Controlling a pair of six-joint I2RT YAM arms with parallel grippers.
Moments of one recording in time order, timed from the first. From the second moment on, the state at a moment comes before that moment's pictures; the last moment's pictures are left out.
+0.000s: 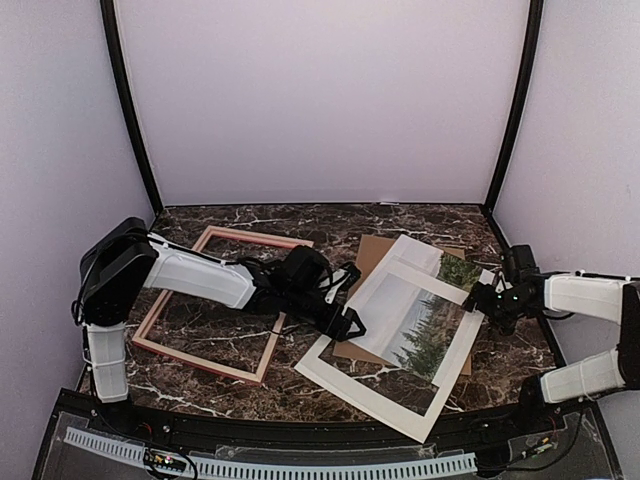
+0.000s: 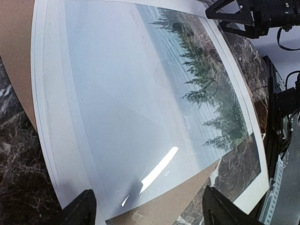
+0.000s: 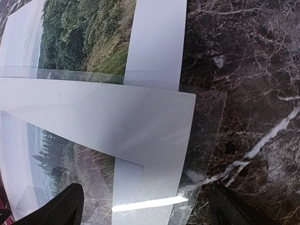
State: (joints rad) left arm -0.95 1.98 1.22 -0.01 0.33 -0.33; right arm 0.10 1.23 0.52 -0.36 -0.08 0.63
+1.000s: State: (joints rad) left arm -0.95 2.03 1.17 0.11 0.34 -0.38; right arm 0.08 1.07 0.45 -0.27 -0.24 0.57
